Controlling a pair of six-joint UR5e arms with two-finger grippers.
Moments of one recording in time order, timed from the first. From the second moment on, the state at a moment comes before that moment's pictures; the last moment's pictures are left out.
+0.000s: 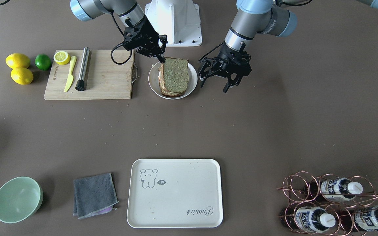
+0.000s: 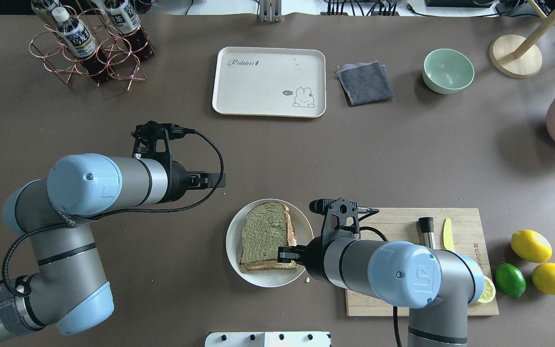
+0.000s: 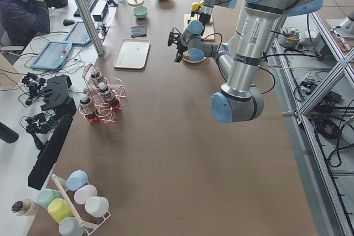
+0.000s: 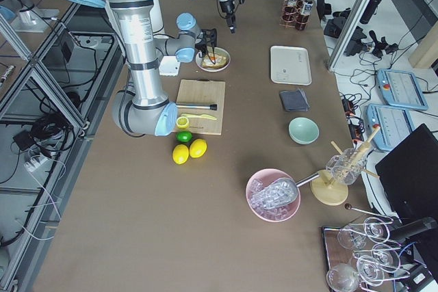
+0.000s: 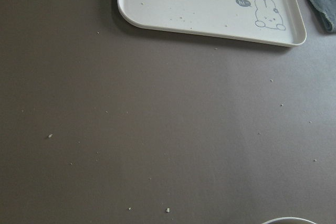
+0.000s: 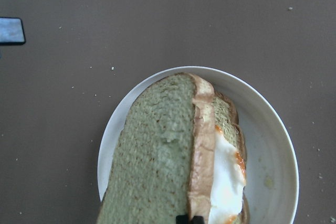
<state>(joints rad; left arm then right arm) -0.48 -1.94 -1.88 -2.05 -1.65 -1.26 0.20 -1.22 1.95 -1.06 1.54 1.48</state>
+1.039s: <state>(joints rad) -0.47 -1.95 -1.88 -2.05 -1.64 -1.26 0.14 -1.27 1.93 -1.05 1.44 1.47</state>
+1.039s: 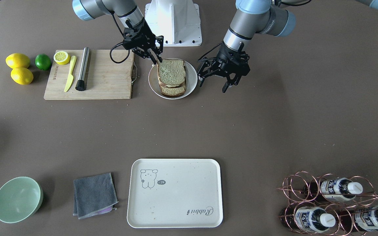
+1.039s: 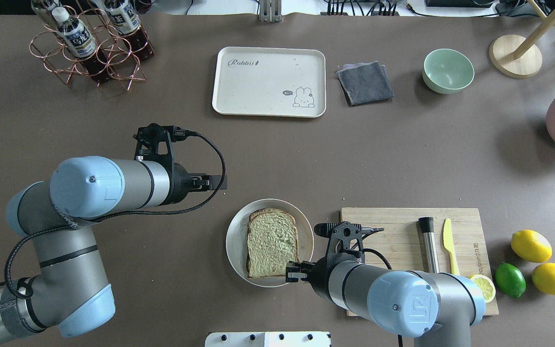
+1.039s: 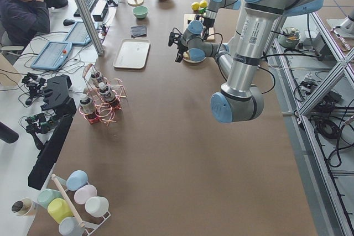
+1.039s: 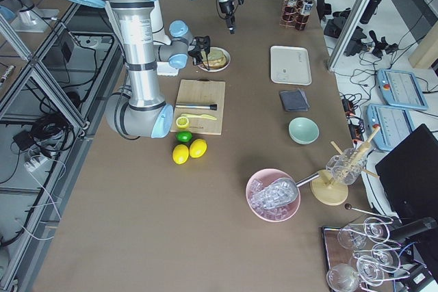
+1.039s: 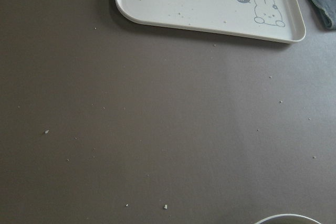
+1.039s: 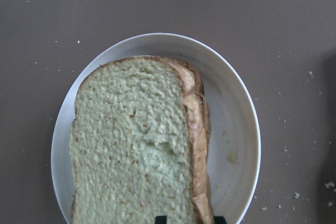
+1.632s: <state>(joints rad) -0.44 -1.94 -1.87 -2.06 -1.64 -1.29 0.41 -1.32 1.93 -1.09 1.64 1.42</state>
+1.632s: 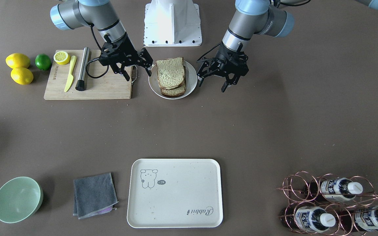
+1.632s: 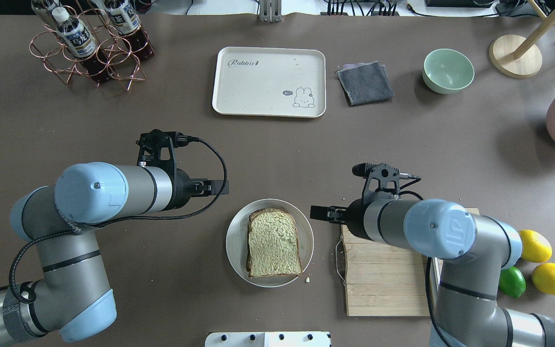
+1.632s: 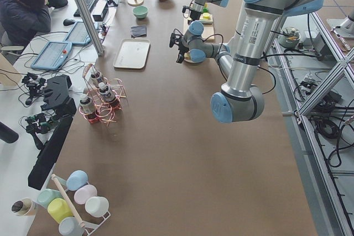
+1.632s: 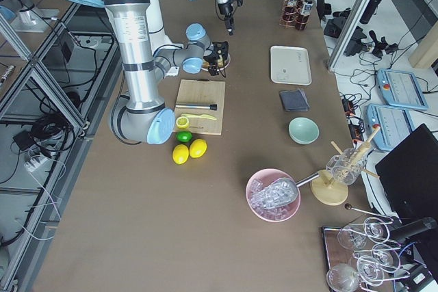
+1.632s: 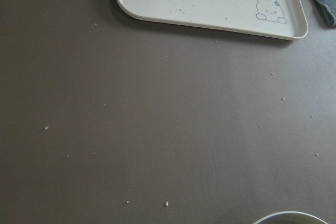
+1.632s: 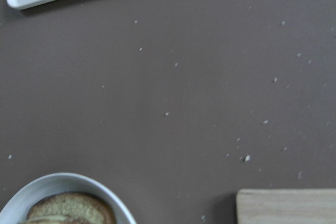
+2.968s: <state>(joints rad) -0.30 -1.93 -1.82 -2.08 -1.63 -1.41 1.14 -1.52 1.94 -1.42 2.11 0.47</state>
